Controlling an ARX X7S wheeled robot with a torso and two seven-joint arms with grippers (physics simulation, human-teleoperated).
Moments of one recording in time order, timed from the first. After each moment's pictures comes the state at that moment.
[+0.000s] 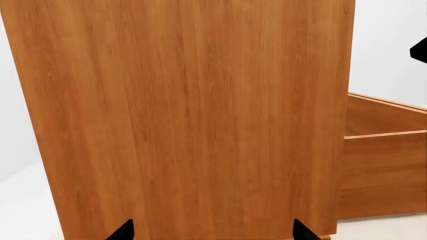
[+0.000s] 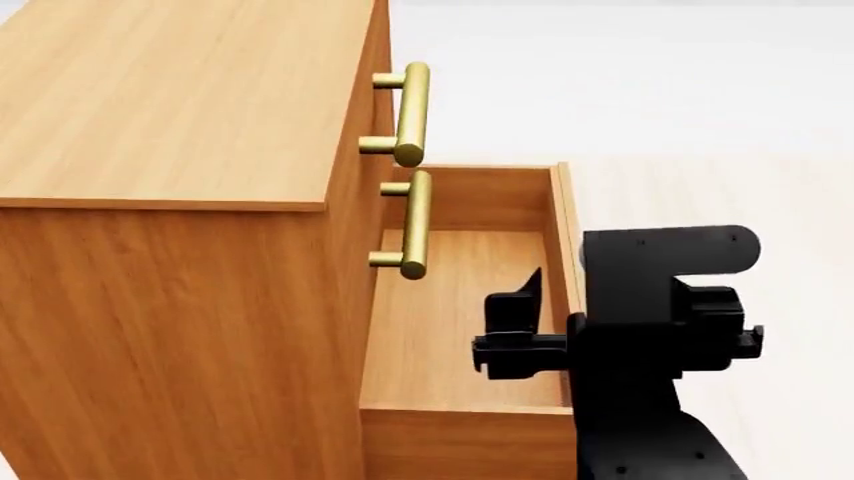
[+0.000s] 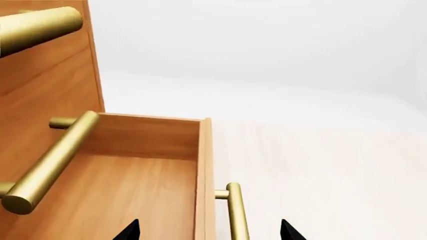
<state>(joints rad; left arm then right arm) 0.31 -0.26 0.30 0.27 -0.05 0.17 -0.30 0.63 0.22 -0.14 -0.23 0.30 1.01 0.25</state>
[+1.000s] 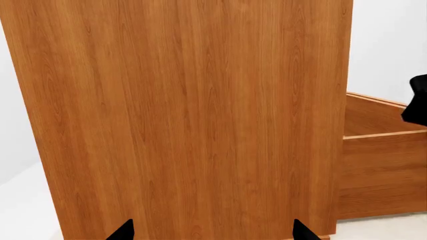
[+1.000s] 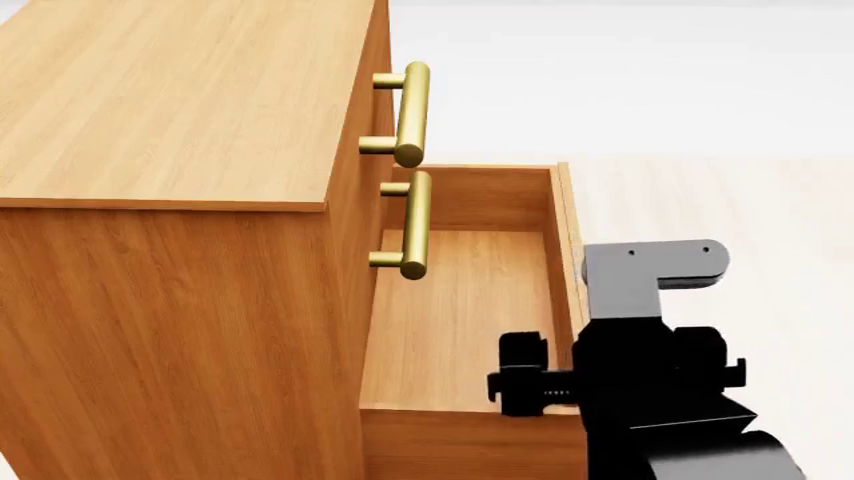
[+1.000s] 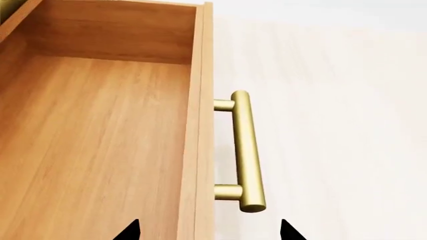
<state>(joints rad) 0.30 -0.29 0.33 0.27 -0.06 0.17 -0.34 0.80 0.22 -0.16 0.13 0.36 1.19 0.21</state>
